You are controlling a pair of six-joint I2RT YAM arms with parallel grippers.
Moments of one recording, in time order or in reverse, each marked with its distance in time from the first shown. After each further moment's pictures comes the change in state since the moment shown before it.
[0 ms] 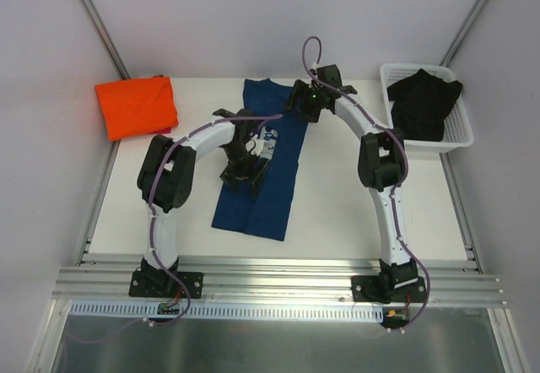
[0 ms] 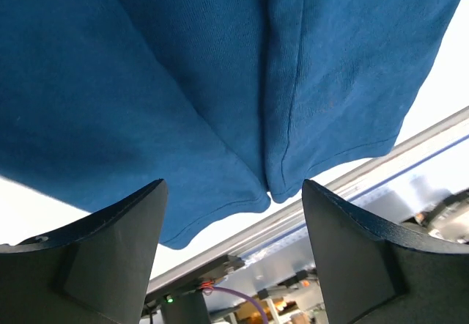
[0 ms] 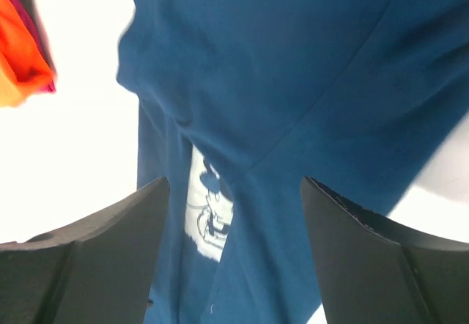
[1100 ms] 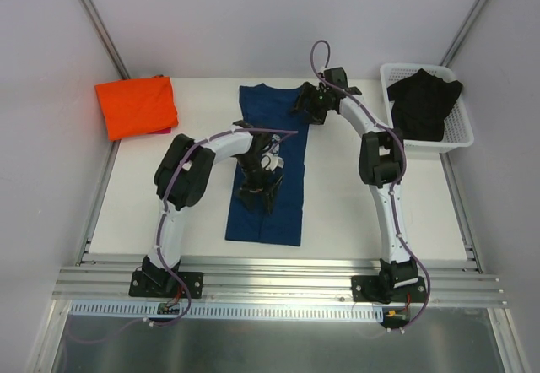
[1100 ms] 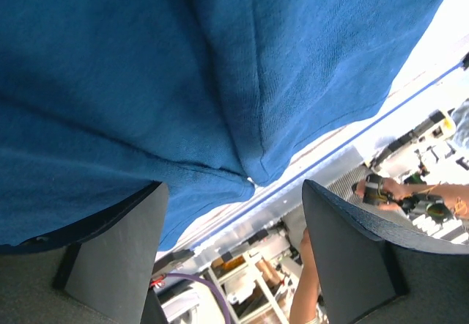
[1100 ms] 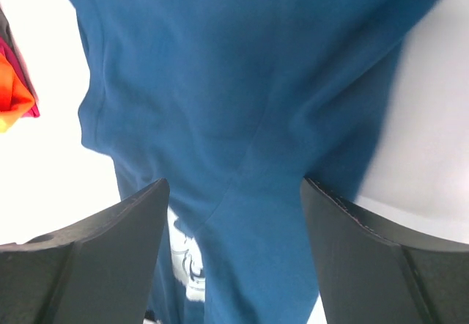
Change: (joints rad) left arm -0.088 0.110 0.003 -0.027 0.196 -0.057; right arm -0.041 0.095 0.068 -0.031 -0.017 0.016
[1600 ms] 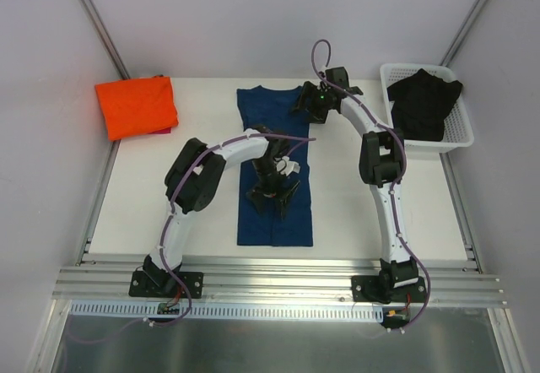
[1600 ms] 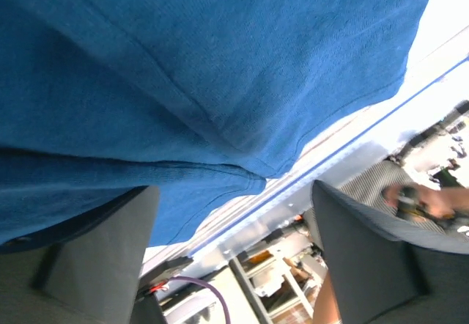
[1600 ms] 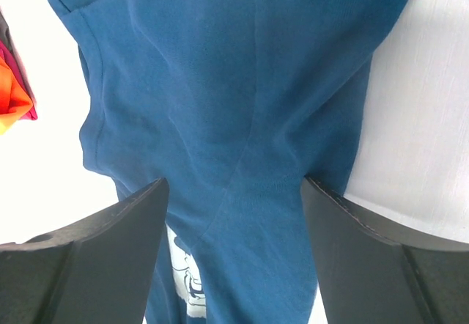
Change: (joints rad) left arm -0.116 0.040 0.084 -0.016 -0.002 -0.020; right arm -0.016 0.013 0.020 0.004 -0.003 -0.017
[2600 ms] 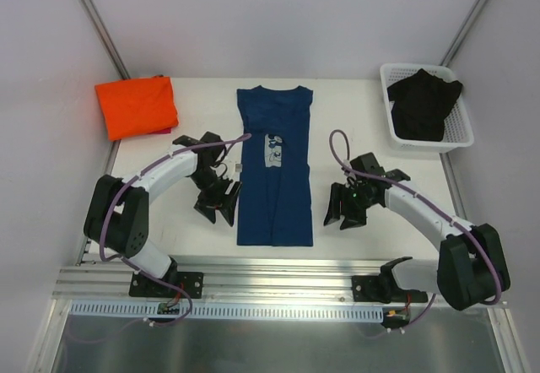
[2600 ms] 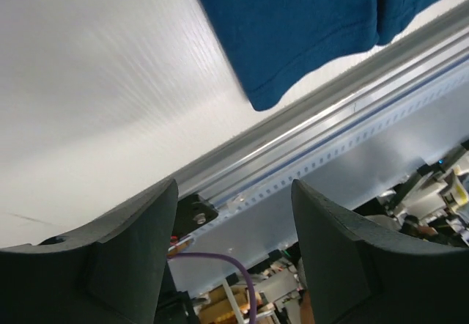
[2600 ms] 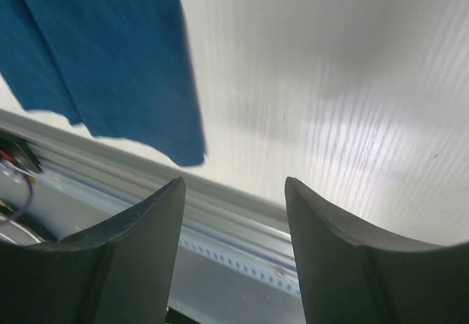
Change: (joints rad) left arm 0.276 -0.634 -0.571 0.065 -0.142 0.036; right arm 0.118 -1.304 -1.518 -0.214 0.113 -0.101
